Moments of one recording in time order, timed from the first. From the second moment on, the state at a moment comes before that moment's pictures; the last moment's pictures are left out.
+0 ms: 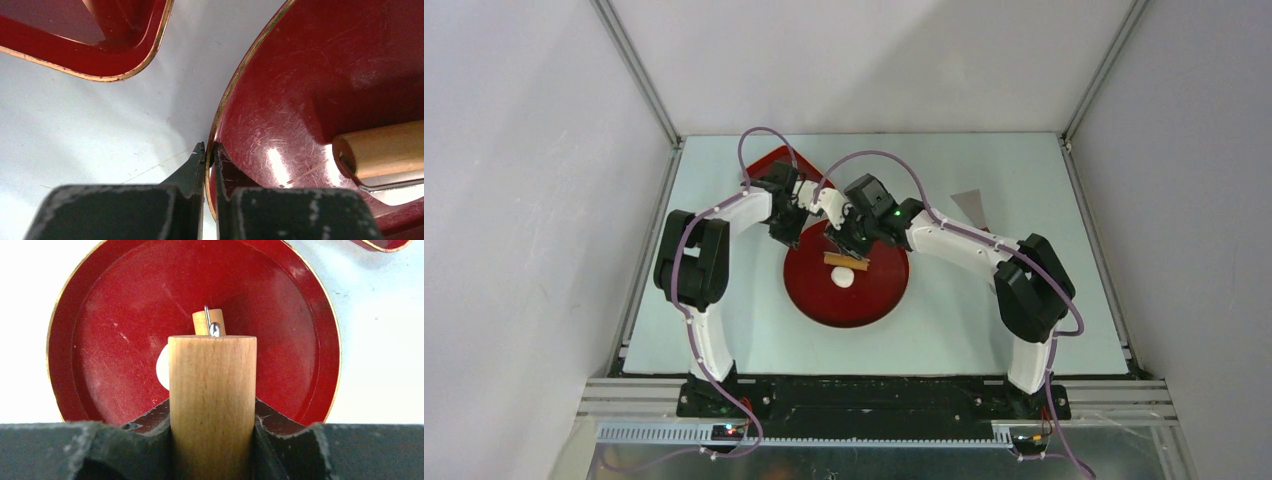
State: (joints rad) left arm -0.28 1.95 1.34 -0.63 0.11 0.11; right arm 0.81 1.85 1.46 -0.43 -0.22 -0.34
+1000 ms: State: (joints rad) left arm -0.28 1.95 1.34 -0.63 0.12 0.11; right arm 0.83 1.78 1.46 -0.47 -0.25 -0.32
